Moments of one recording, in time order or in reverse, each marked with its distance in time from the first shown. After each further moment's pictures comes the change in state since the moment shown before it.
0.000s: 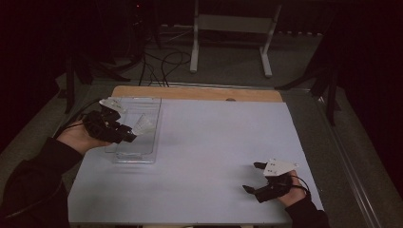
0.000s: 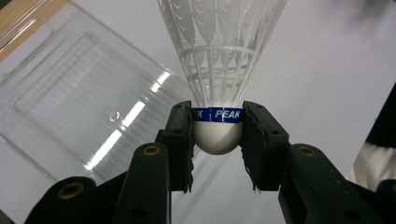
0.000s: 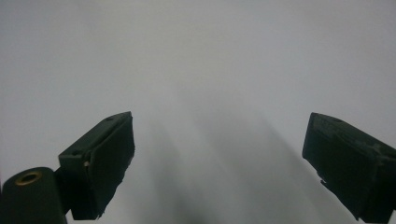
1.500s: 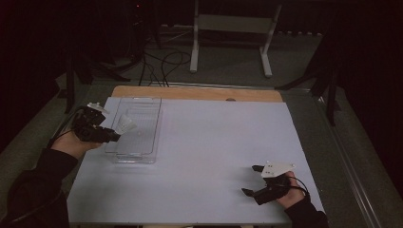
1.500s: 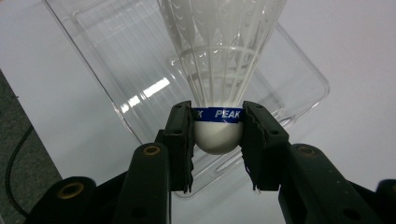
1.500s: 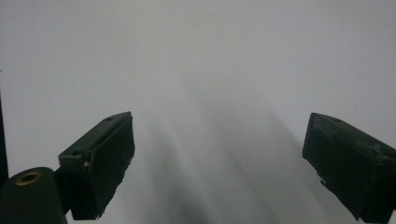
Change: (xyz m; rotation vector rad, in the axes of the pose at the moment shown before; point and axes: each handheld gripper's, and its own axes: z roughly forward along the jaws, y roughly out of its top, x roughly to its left) left arm 0.041 -0.050 0.027 0.023 0.141 -0.272; right arm 0.002 -0.005 0.006 0.038 0.037 0.013
